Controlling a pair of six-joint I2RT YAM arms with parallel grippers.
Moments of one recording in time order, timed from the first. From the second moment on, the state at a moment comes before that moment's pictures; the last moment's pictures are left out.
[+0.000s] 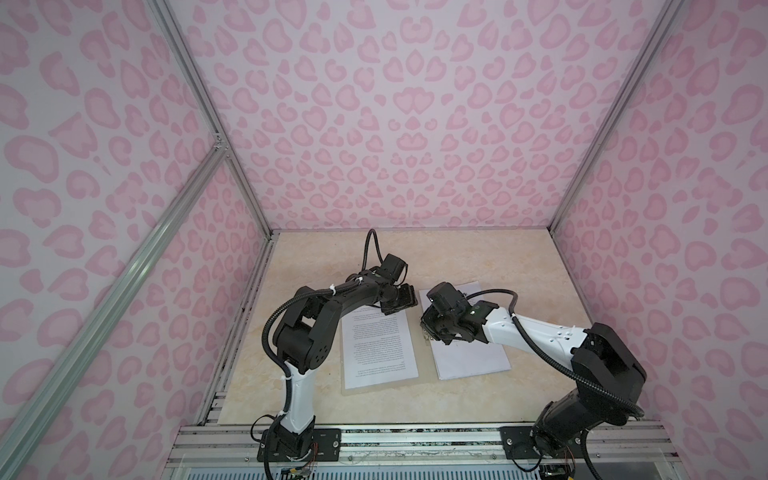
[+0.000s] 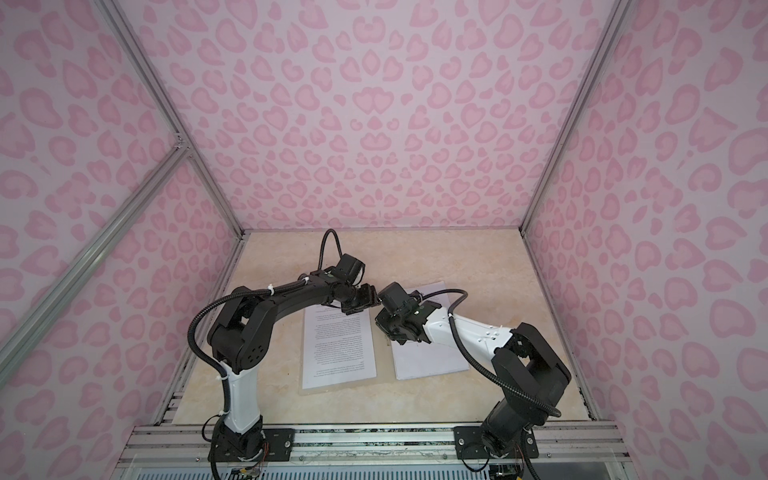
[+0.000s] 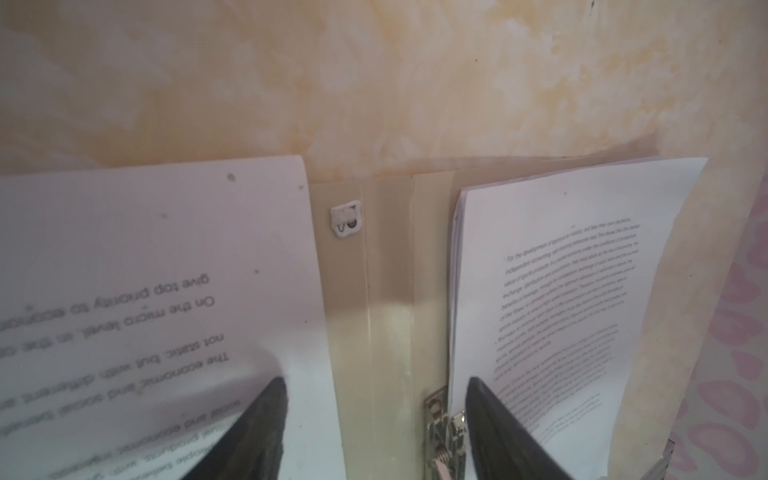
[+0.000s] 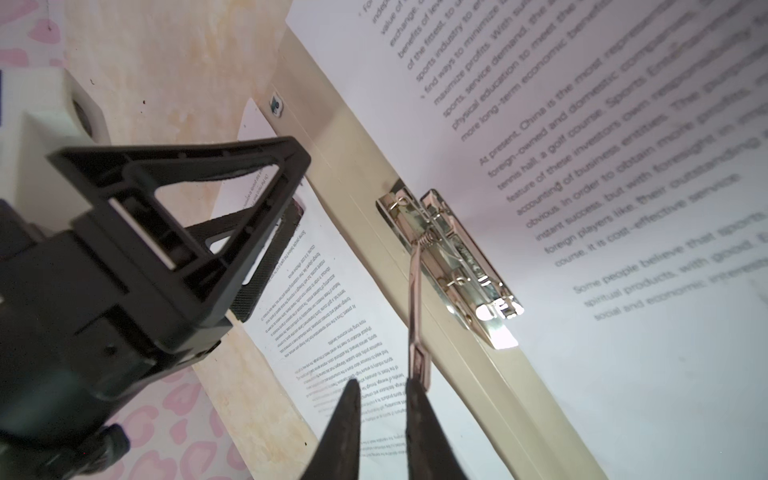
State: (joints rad) left arm -0.56 2.01 1.37 -0.46 0.26 -0.73; right arm 0.77 1.59 1.01 -0.40 -0.01 1.44
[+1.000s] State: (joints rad) left arm -0.56 2.02 1.37 -0.46 0.25 -0.74; right arm 0.77 1.63 1.02 -0.38 0.01 1.41
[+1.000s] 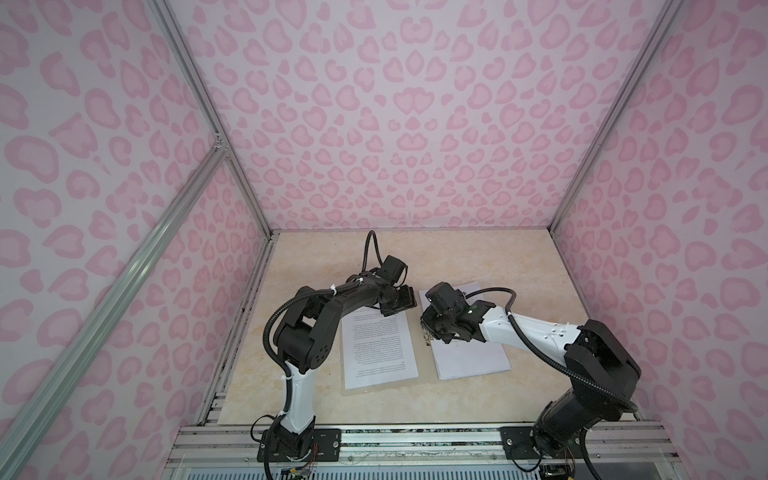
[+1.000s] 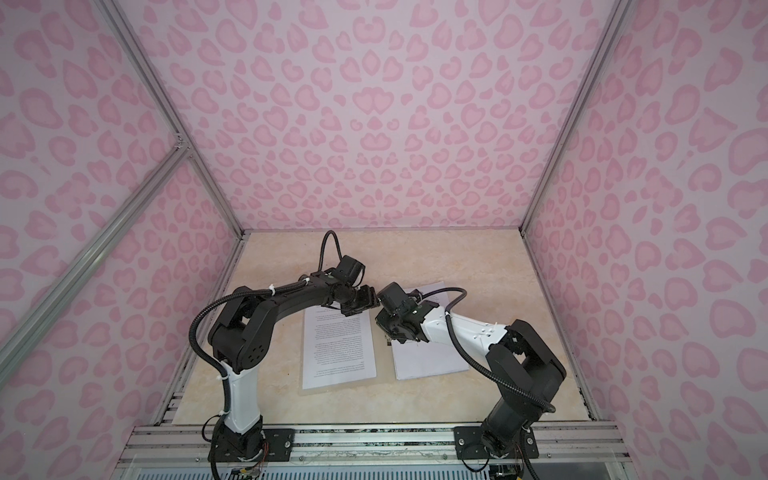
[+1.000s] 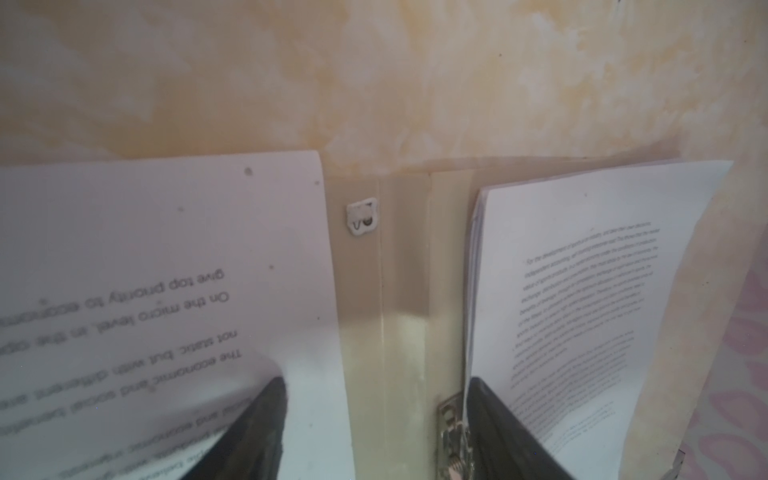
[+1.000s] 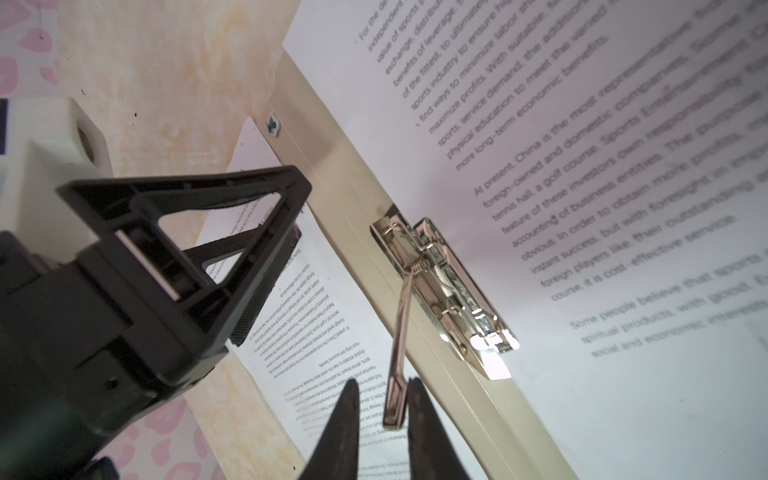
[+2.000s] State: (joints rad) left arm -0.56 2.03 1.37 -0.44 0.26 -0.76; right arm 0.77 1.59 0.93 -0.33 -0.03 1.45
